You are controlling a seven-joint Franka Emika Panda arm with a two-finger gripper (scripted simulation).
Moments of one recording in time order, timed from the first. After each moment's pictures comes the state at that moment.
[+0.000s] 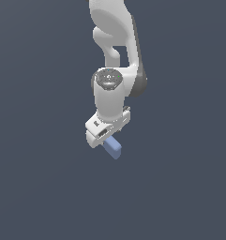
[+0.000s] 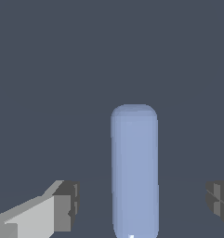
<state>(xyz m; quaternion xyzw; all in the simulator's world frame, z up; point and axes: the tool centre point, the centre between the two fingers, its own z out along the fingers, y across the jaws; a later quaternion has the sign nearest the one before) 0.028 -0.009 0.146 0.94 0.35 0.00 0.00</state>
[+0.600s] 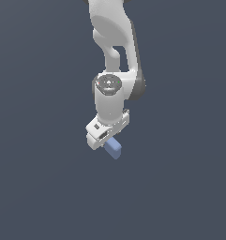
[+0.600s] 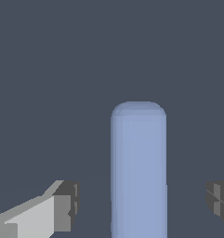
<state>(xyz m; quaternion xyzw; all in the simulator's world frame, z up) 0.028 -0.009 0.130 0.93 0.36 0.00 0.00</state>
